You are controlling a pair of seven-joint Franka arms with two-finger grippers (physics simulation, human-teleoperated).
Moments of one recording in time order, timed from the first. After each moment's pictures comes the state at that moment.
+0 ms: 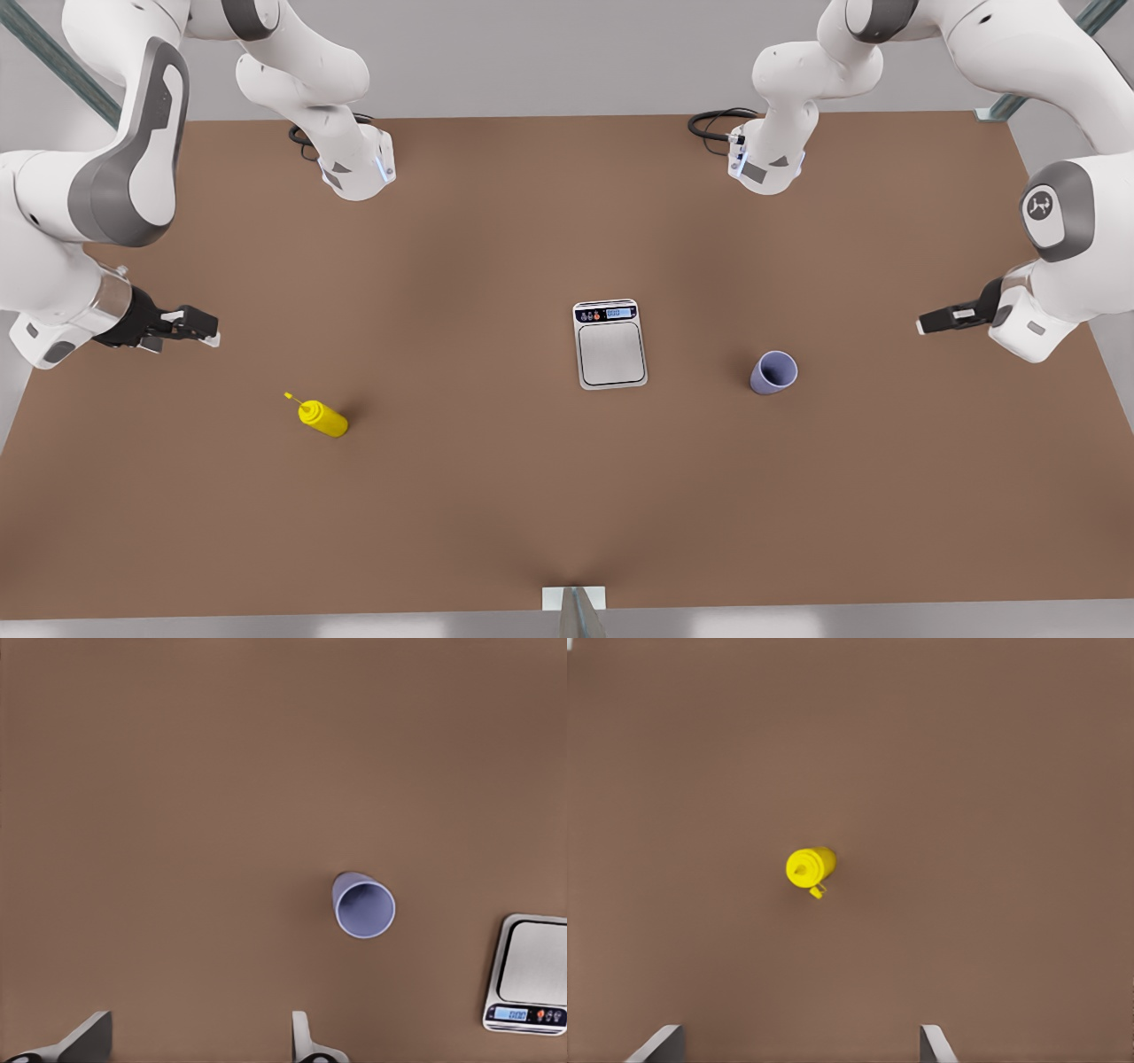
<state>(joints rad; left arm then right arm) 0.03 0.26 0.11 -1.41 -0.05 1.49 -0.03 0.04 0.22 -0.13 -1.41 0.10 1.58 -0.17</state>
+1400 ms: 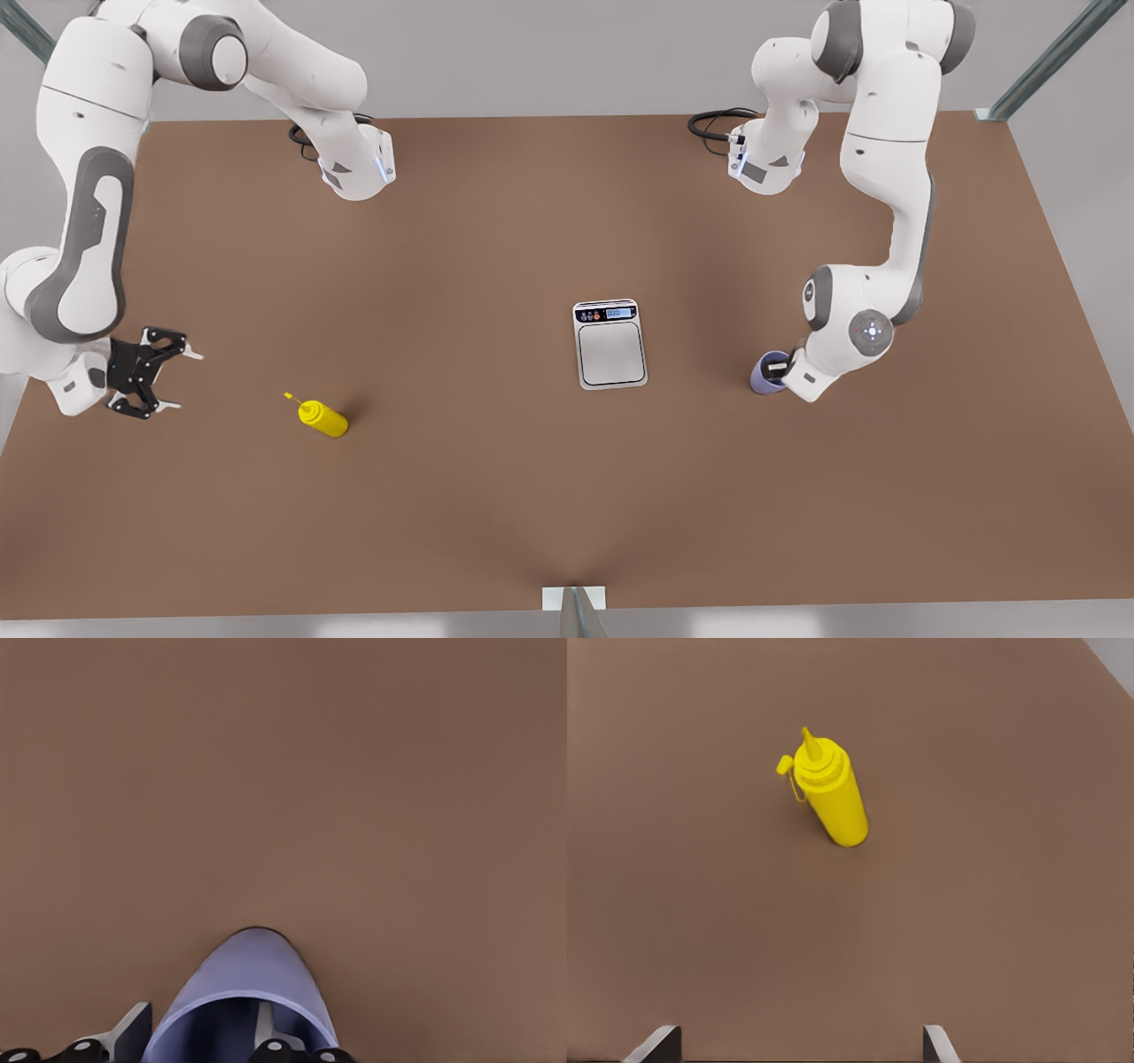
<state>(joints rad) -0.21 0.43 0.09 -2.04 -0.12 2.37 -0.13 -0.27 0.43 -0.13 -1.63 0.45 1.82 -1.84</state>
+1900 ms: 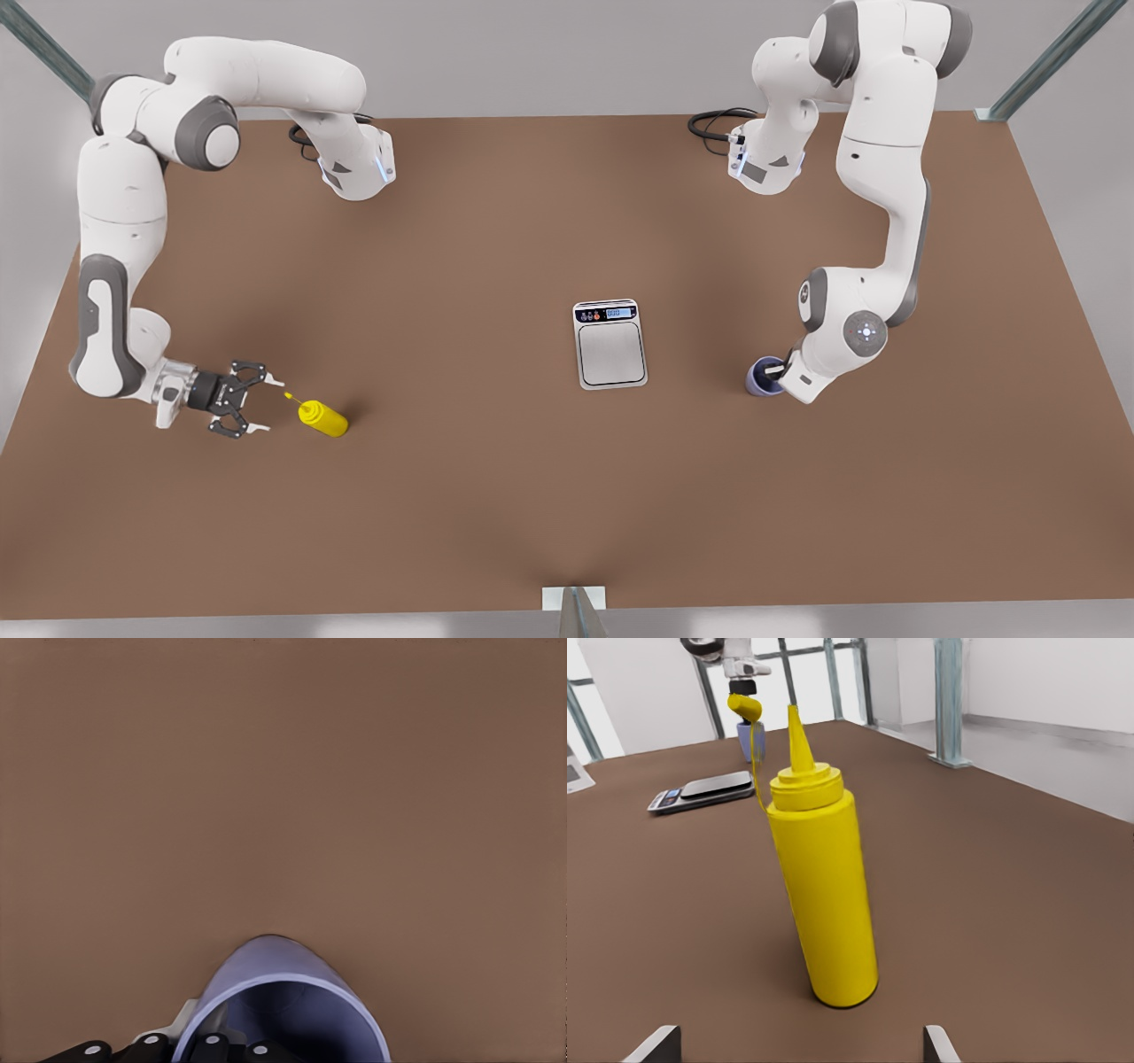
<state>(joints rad) -0.21 0.44 0.09 -2.03 -0.11 2.39 -0.13 -0.34 0.81 -0.11 -1.65 1.15 1.71 -2.34</state>
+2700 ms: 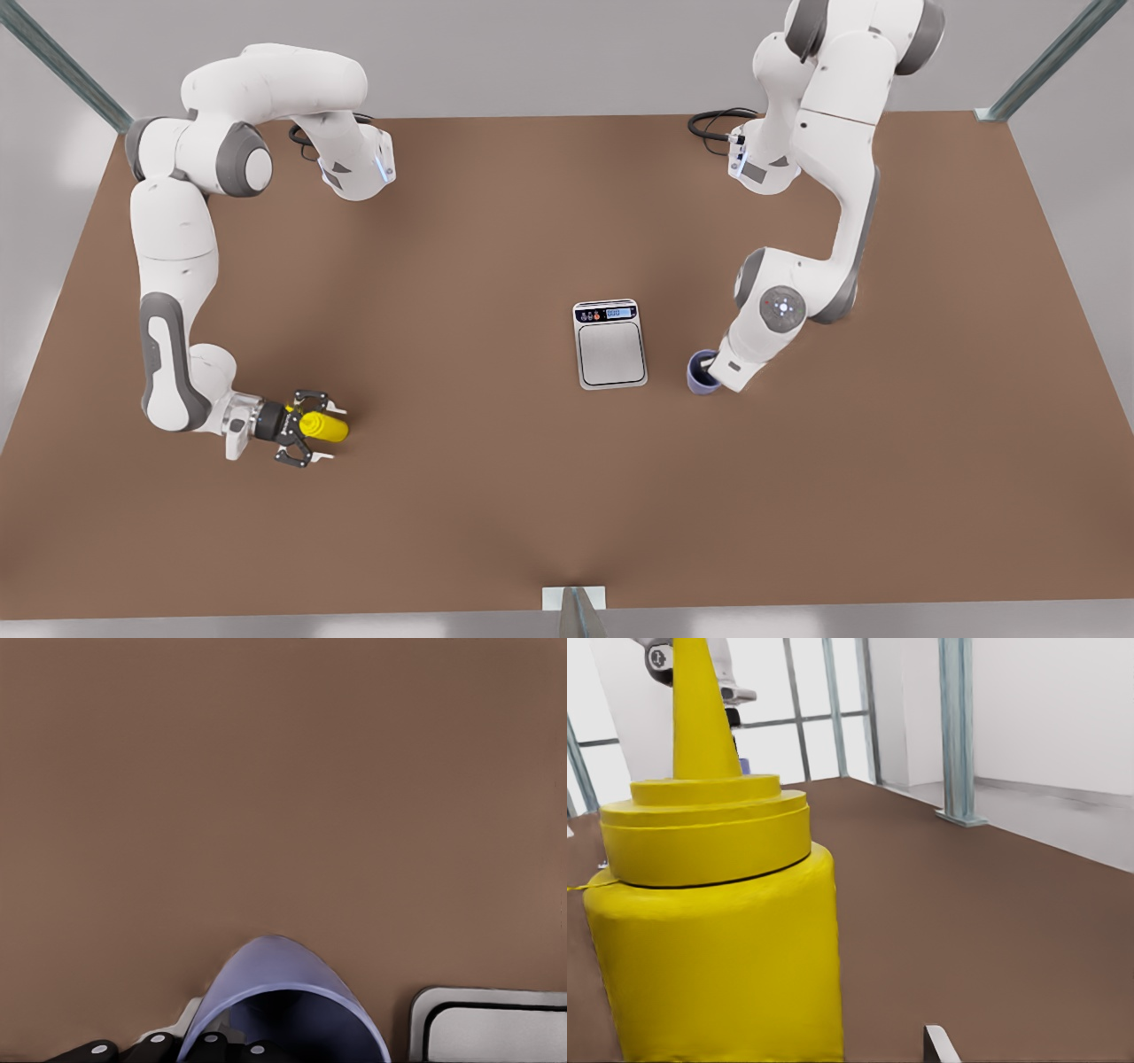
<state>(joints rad) -0.43 0.40 0.06 -1.98 -0.07 2.38 -0.45 -0.22 0.94 -0.04 -1.54 1.34 1.74 -2.35</state>
